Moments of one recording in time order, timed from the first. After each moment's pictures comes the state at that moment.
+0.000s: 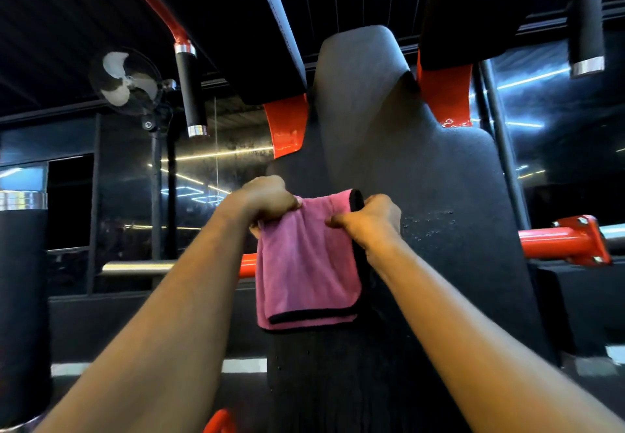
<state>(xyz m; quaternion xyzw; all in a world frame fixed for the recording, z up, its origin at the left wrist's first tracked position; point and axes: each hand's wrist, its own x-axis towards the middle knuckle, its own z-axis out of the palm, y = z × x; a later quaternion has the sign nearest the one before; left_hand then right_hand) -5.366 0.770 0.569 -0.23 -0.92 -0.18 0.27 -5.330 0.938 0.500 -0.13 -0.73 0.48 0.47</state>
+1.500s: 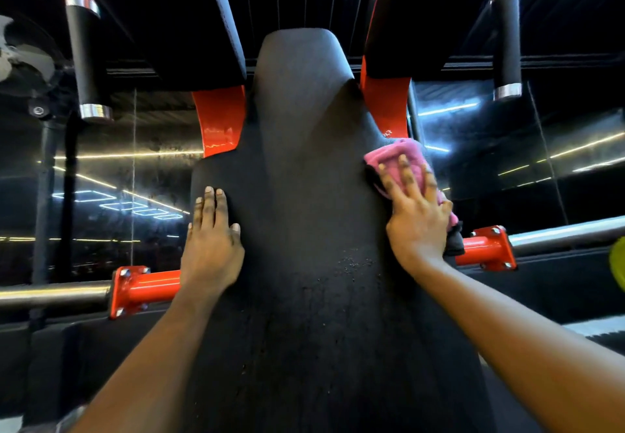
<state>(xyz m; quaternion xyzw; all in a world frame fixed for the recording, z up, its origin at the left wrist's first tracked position) -5.489 0.827 0.482 -0.30 -0.75 -0.32 0.49 -5.319 1.097 0.484 -0.26 -0.71 -0.09 0.65</state>
